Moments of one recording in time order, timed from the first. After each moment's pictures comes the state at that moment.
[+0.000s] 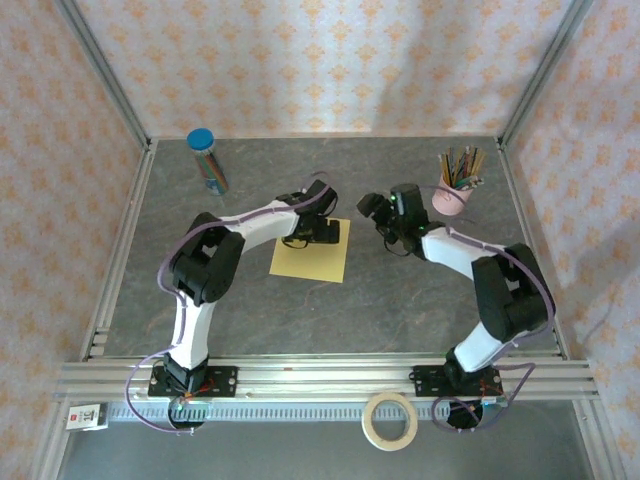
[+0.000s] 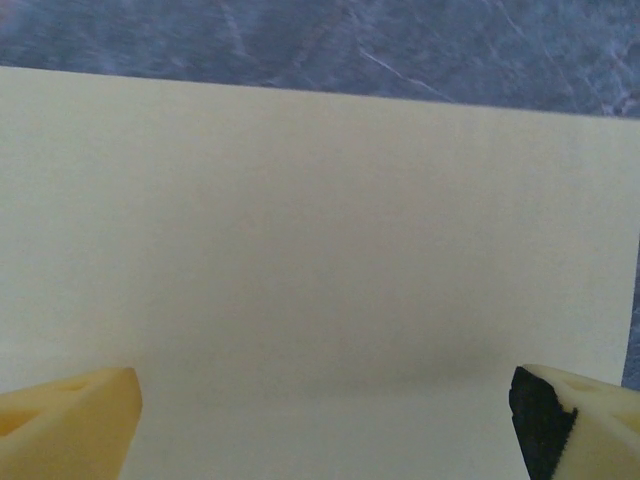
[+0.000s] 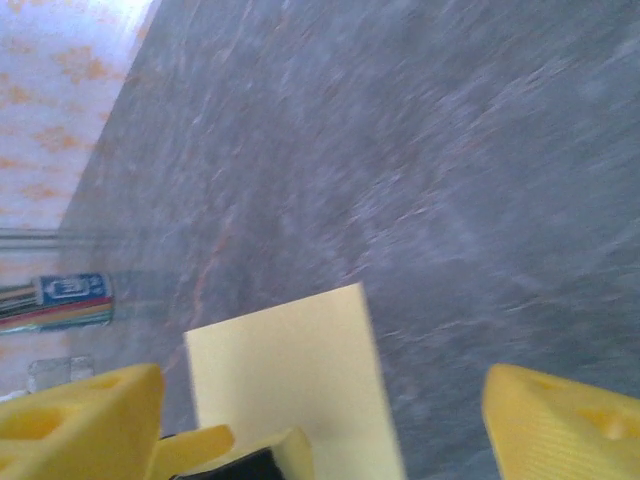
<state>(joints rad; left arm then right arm) -0.58 2.08 1.49 -0.60 -0.12 -0.57 0.36 1.60 0.86 0.06 -0.13 1.02</state>
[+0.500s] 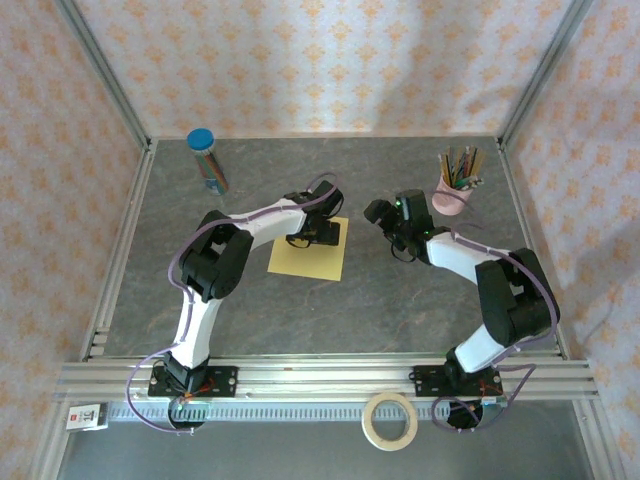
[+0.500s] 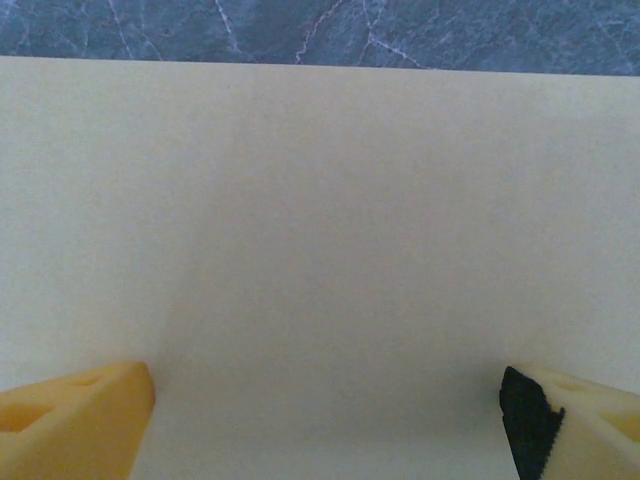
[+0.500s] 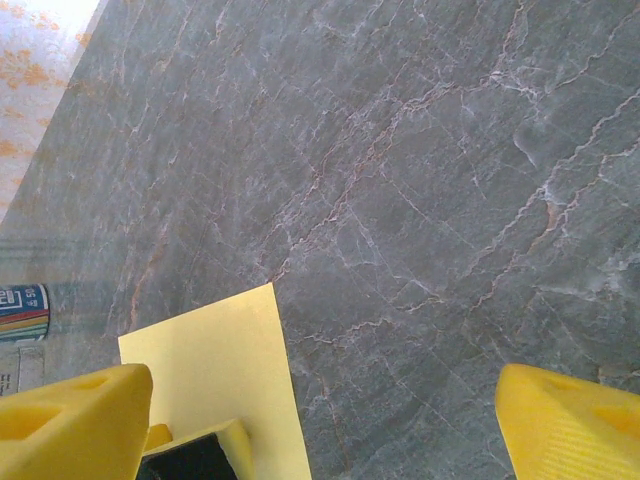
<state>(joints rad) -0.59 2.13 1.56 -0.67 -0.17 -0.55 0.34 1.58 0.82 0.03 -0.09 0.97</state>
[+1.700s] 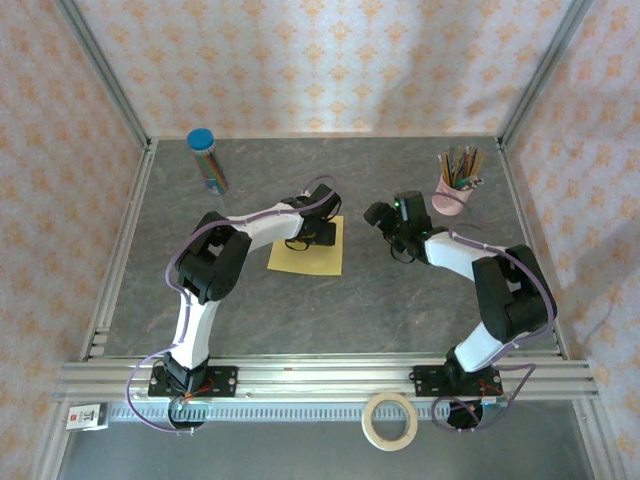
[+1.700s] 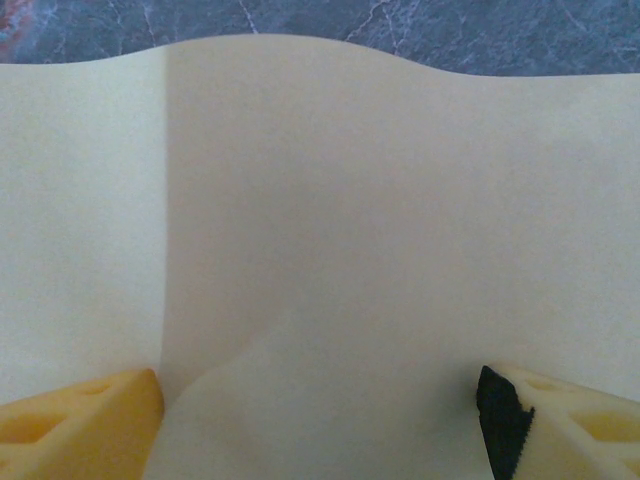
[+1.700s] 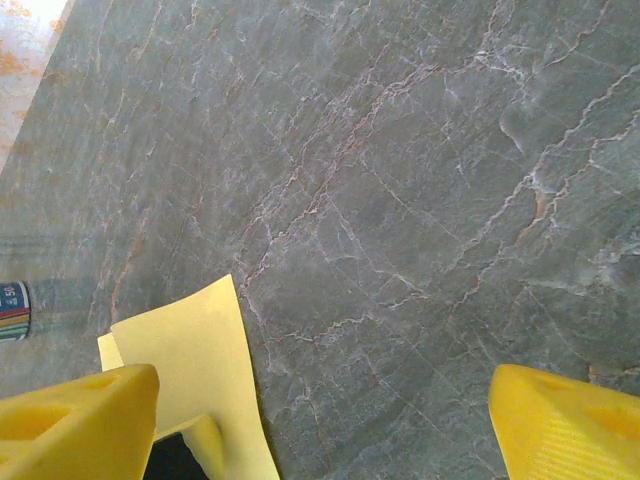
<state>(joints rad) -0.59 2.10 1.48 -0.58 -0.19 -0.57 0.34 1.61 0.82 0.03 -0.10 0.97</state>
